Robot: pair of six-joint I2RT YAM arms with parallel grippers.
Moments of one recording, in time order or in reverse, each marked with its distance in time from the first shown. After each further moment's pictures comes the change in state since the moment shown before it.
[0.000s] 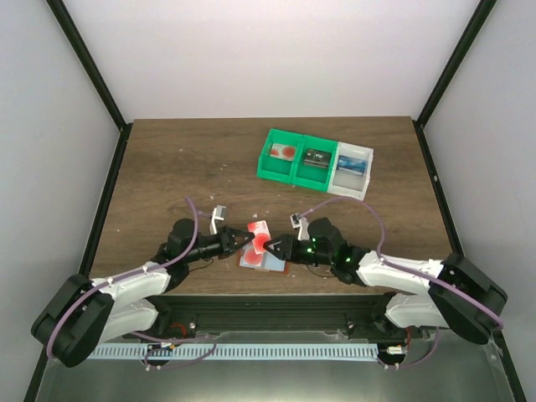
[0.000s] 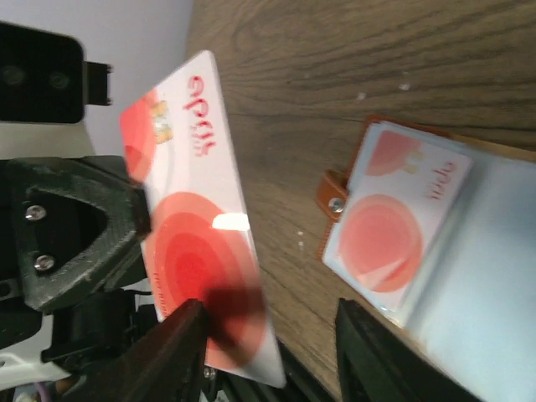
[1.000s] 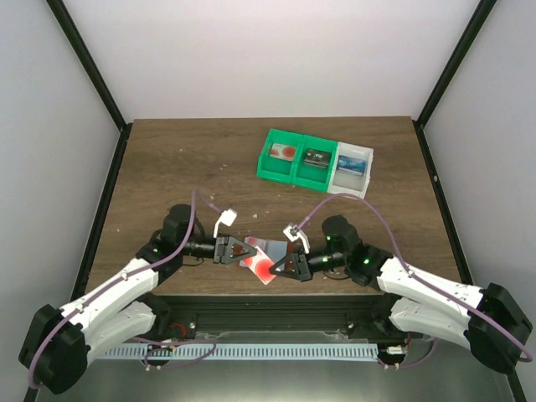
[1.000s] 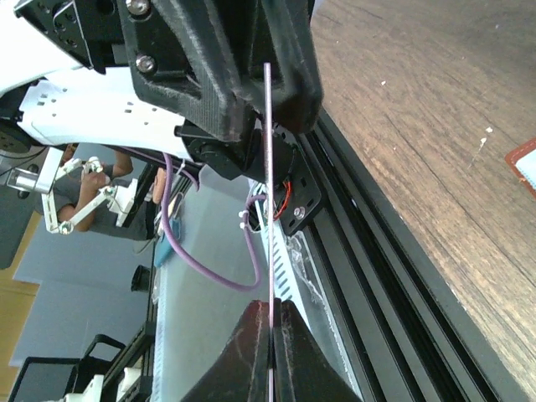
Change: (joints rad) left arm 0.009 -0.214 0.213 -0.542 0.376 0.439; right arm -0.034 -0.245 0.049 -0.235 -0.497 -0.359
